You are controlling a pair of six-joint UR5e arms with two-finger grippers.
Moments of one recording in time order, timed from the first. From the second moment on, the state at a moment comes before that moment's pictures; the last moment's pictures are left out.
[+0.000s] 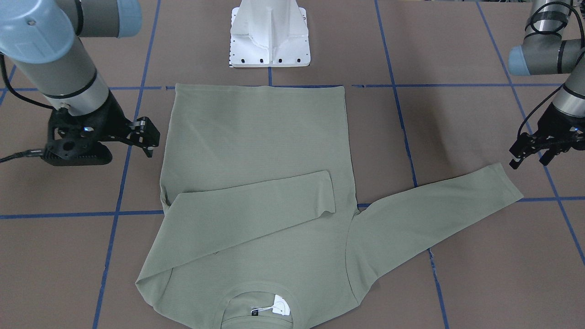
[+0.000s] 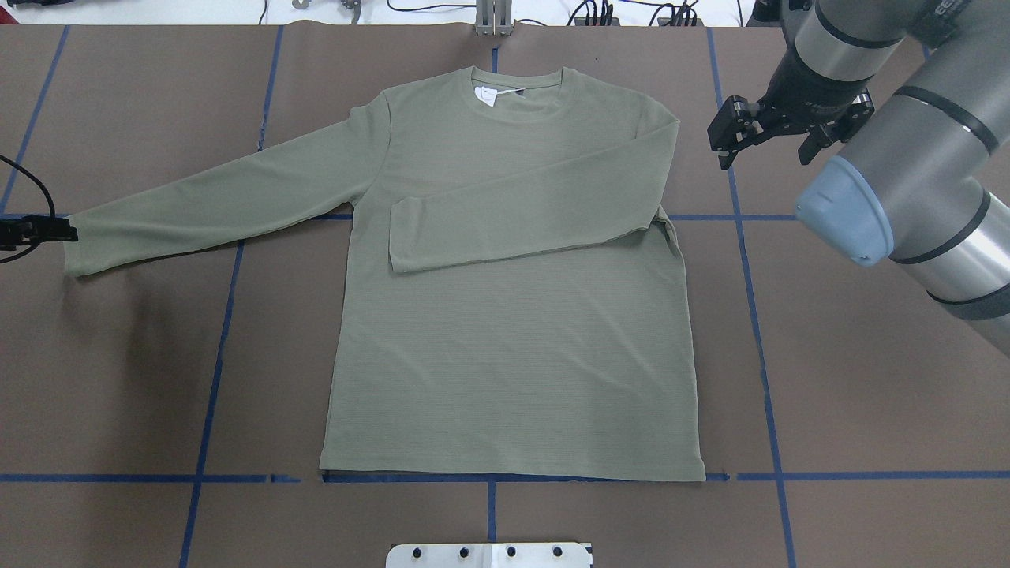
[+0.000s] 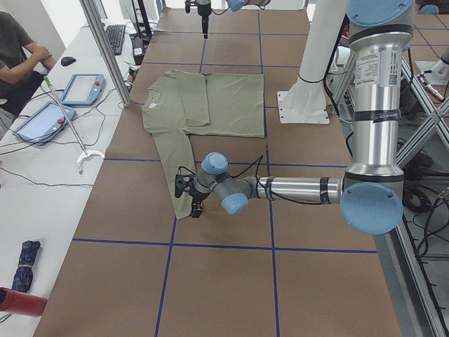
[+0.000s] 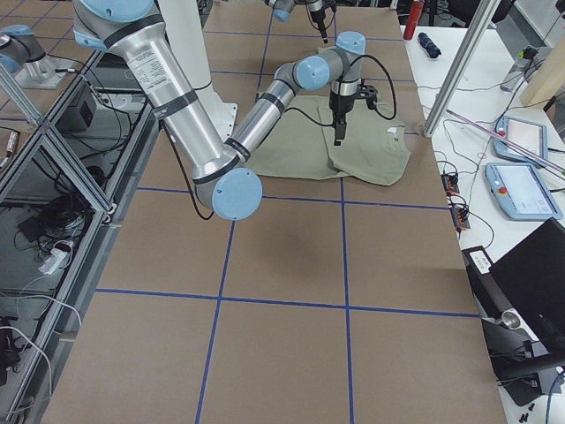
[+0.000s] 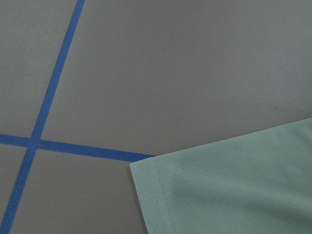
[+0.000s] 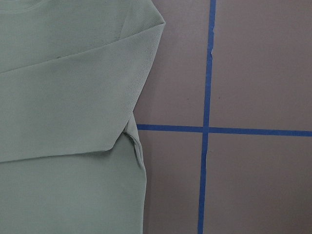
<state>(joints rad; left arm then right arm) -1.02 -1.54 -1.48 -2.47 -1.93 -1.02 0.99 -1.02 1.90 -2.01 2.16 0.69</state>
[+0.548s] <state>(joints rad) -1.00 -1.60 -1.39 -2.48 -1.90 -1.02 1.00 -1.03 1.91 -2.01 2.19 0.68</state>
